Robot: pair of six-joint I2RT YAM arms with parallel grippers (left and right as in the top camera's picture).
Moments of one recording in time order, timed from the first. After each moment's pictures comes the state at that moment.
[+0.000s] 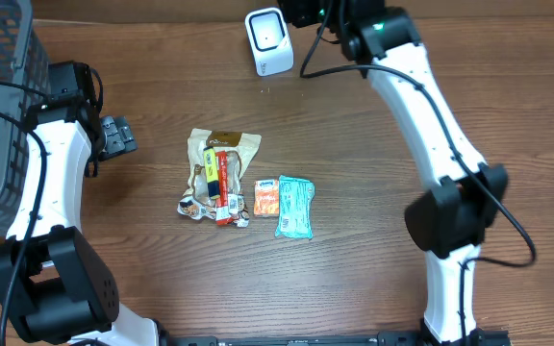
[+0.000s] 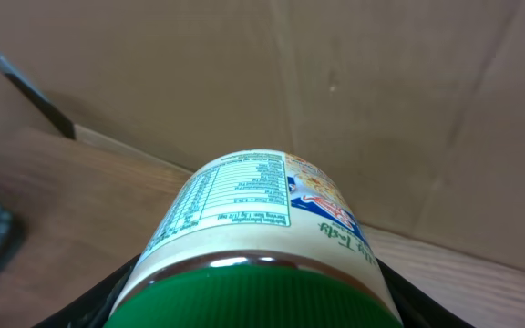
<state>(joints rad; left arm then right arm) 0.22 1.75 1.41 -0.91 -0.25 -0.21 0.36 2.23 2.29 -0.52 -0.15 0.15</state>
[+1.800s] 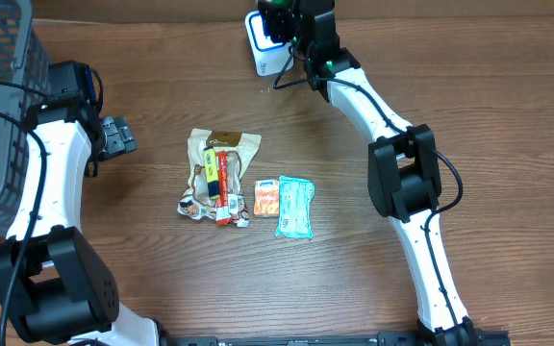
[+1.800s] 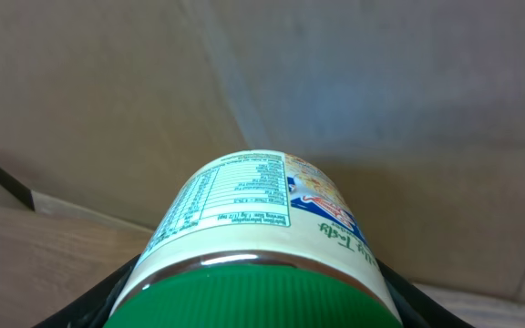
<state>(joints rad) 0.22 1.75 1.41 -0.91 -0.25 -0.21 0.36 2.65 2.29 0.12 -0.10 0.33</state>
